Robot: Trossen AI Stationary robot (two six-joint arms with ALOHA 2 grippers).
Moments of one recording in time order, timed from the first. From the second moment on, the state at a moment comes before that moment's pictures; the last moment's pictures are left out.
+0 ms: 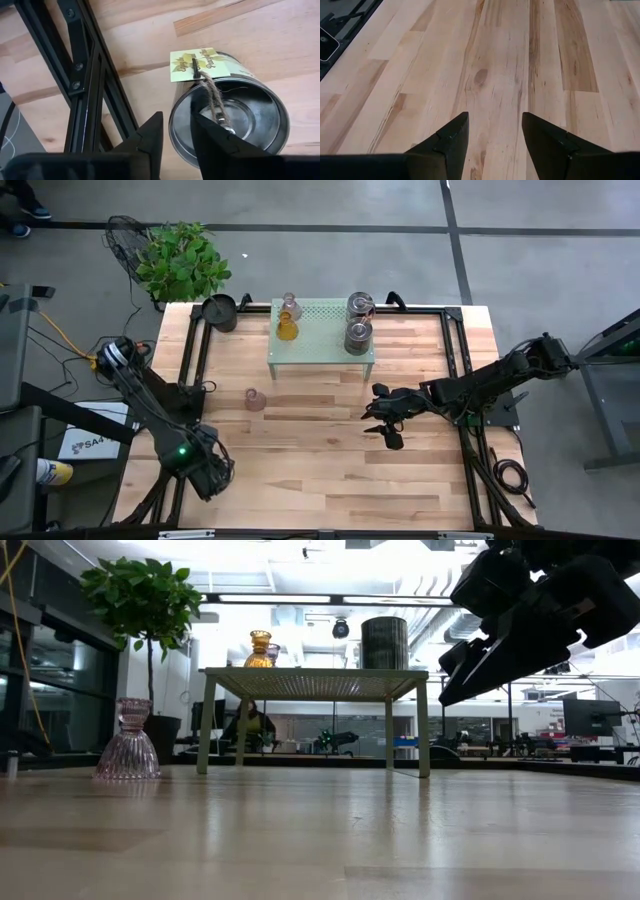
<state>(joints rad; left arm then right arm) -0.92 1.44 1.08 -1.22 0.13 -2.20 0.20 1.31 0.51 0.16 -0.04 0.12</state>
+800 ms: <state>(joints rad) -0.92 1.49 1.06 -1.17 0.14 -2.10 0.20 1.31 0.51 0.16 -0.04 0.12</state>
